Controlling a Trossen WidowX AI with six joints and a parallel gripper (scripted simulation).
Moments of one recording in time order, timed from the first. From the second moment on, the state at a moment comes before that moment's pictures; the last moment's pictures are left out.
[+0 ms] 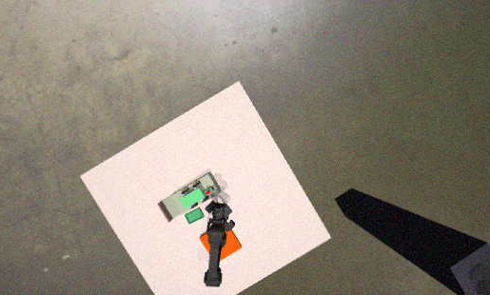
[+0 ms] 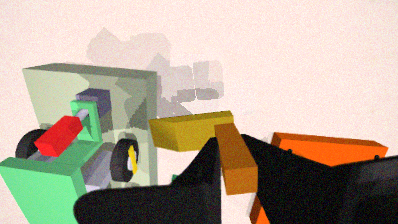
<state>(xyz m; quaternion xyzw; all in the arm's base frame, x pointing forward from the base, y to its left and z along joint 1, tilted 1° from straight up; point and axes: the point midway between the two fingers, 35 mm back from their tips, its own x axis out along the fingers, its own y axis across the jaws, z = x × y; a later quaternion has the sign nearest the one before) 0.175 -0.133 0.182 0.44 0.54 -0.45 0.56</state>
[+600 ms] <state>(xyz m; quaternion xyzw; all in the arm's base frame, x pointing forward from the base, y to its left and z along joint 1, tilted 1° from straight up) 0.176 -0.134 0.182 0.25 0.65 -0.27 0.66</state>
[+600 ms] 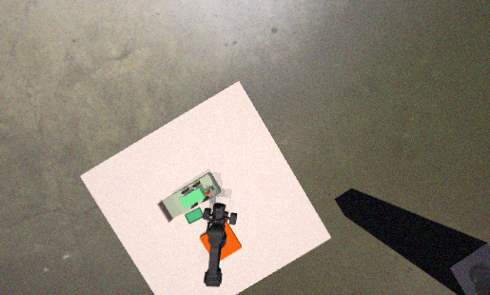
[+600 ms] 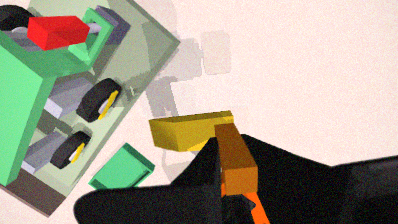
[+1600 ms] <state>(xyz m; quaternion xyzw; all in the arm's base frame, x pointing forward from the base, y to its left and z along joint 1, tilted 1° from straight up) 0.176 -0.133 0.182 -0.09 0.70 0.07 0.70</state>
